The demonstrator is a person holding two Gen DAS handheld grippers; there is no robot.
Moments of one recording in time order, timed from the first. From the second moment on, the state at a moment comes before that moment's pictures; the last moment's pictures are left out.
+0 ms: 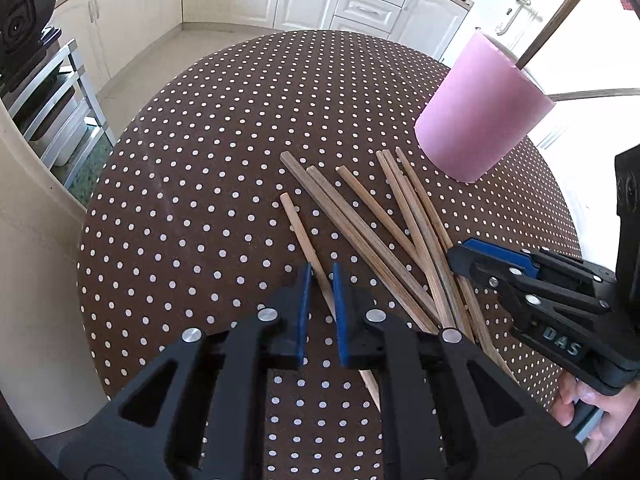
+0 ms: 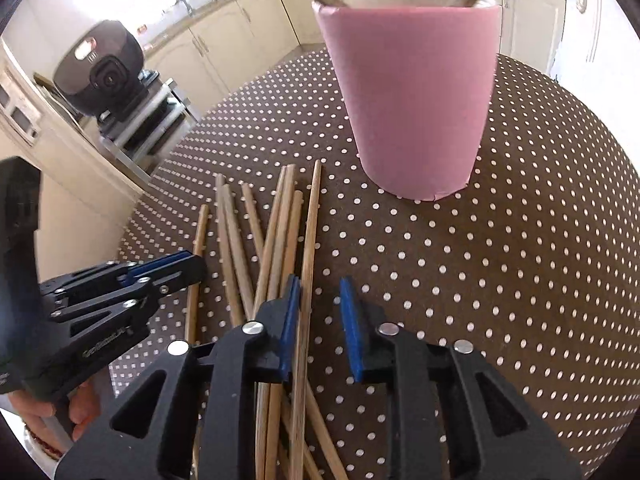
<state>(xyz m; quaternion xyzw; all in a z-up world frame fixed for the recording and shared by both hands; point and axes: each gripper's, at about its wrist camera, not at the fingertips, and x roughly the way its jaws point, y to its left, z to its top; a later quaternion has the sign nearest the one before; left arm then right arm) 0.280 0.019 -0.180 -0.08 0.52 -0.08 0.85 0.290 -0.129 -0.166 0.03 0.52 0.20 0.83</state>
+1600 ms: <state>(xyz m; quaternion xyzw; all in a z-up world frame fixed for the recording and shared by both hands) 0.195 0.013 -0.046 -0.08 0.39 -0.12 0.91 0.203 -0.161 -0.058 0.04 0.36 0.24 0.90</state>
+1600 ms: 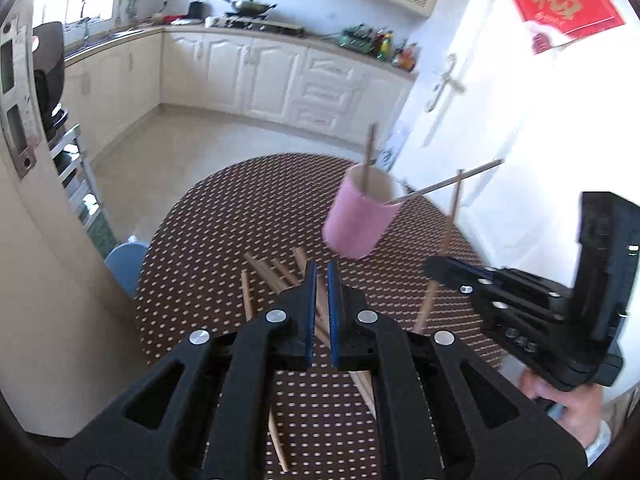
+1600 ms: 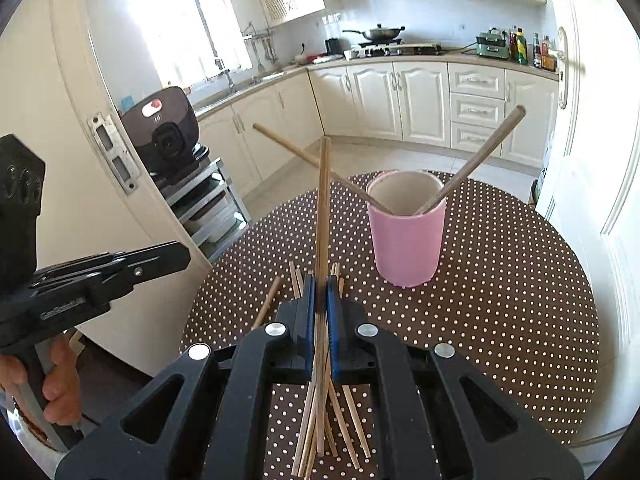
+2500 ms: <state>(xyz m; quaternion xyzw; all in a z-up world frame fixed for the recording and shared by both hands) 0.270 0.022 -0.171 -0.02 0.54 -0.04 0.84 0.254 -0.119 -0.128 0.02 0.46 0.24 0.85</state>
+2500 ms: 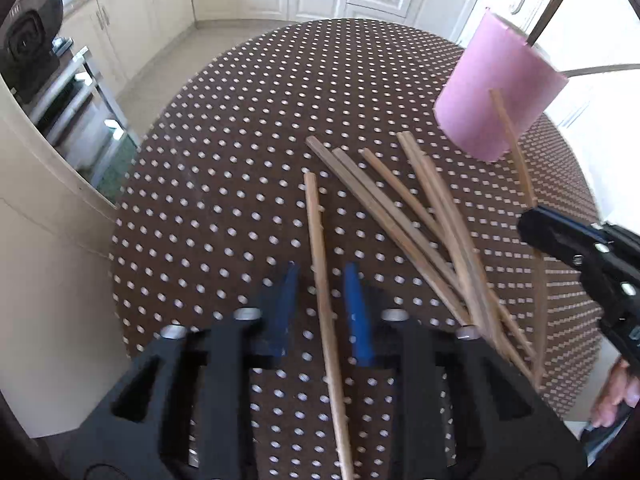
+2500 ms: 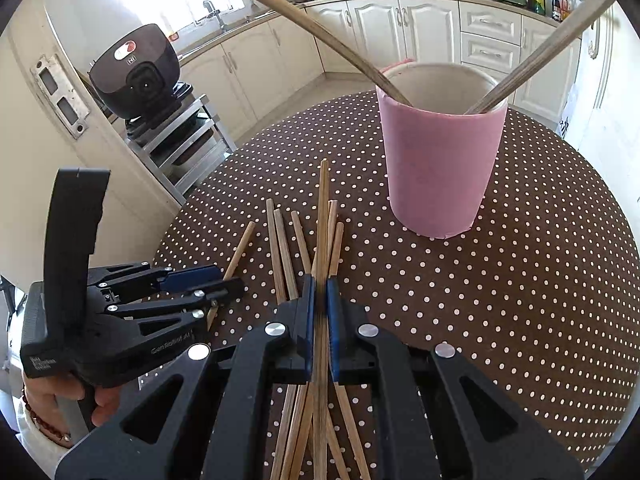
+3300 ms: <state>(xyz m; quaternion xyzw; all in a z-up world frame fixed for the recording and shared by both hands) 0.199 0.023 -0.028 -0.11 0.30 -0.11 0.94 0.212 -0.145 -0.043 0.04 0.34 0.26 0.90</state>
